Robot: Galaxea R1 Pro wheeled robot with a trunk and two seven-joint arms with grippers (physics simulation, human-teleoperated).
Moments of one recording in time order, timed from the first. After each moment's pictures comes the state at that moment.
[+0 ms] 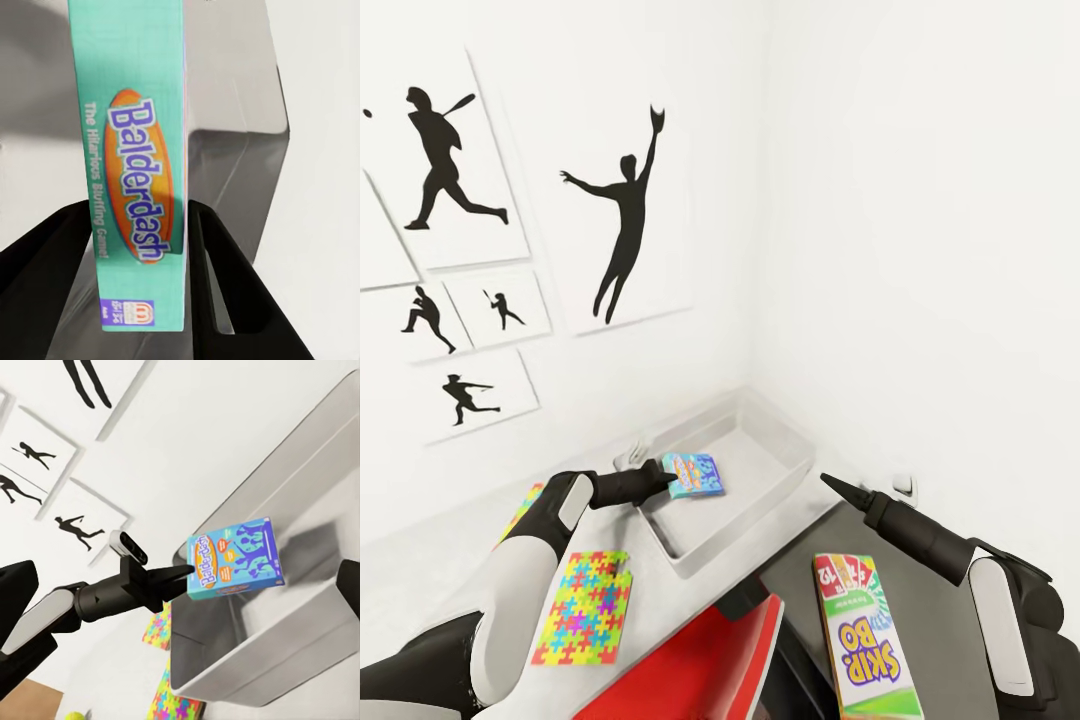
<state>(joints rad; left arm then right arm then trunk) -0.91 -0.04 0.34 -0.50 0.22 0.81 -0.61 -0.30 -0.02 -0.36 -1.60 -0.49 0.93 0.80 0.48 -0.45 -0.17</state>
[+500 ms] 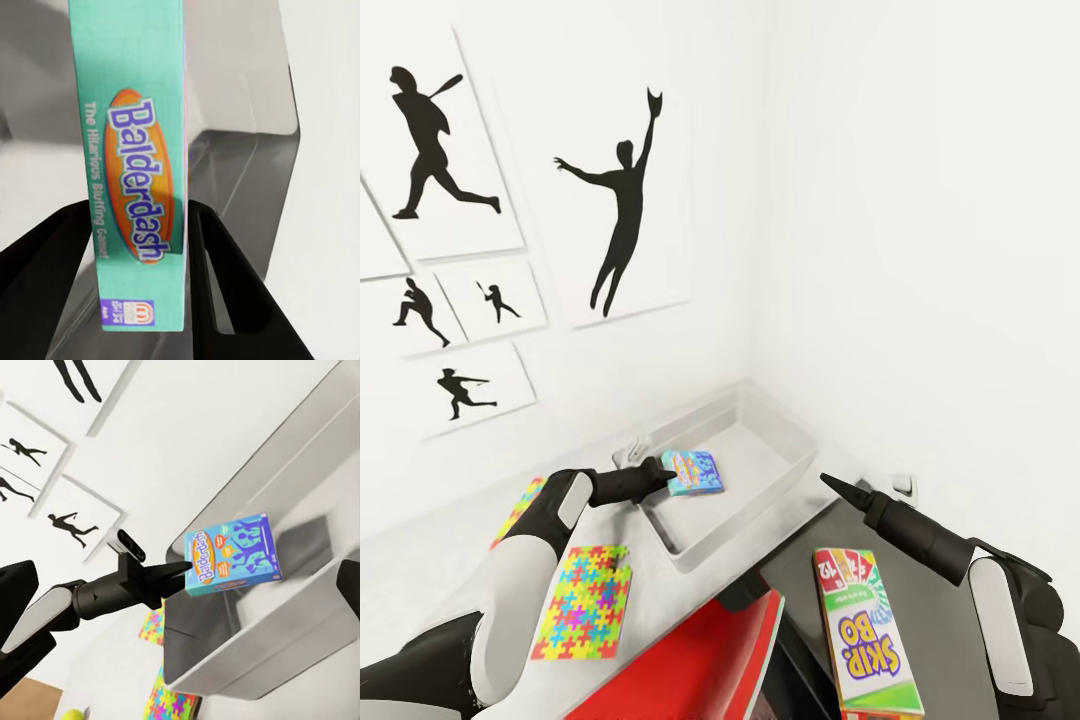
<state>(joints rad) -0.91 -0.04 0.34 -0.51 0.22 0.81 -0.61 -0.30 -0.02 -0.36 -1.60 -0.49 0.93 0.80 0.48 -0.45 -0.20</state>
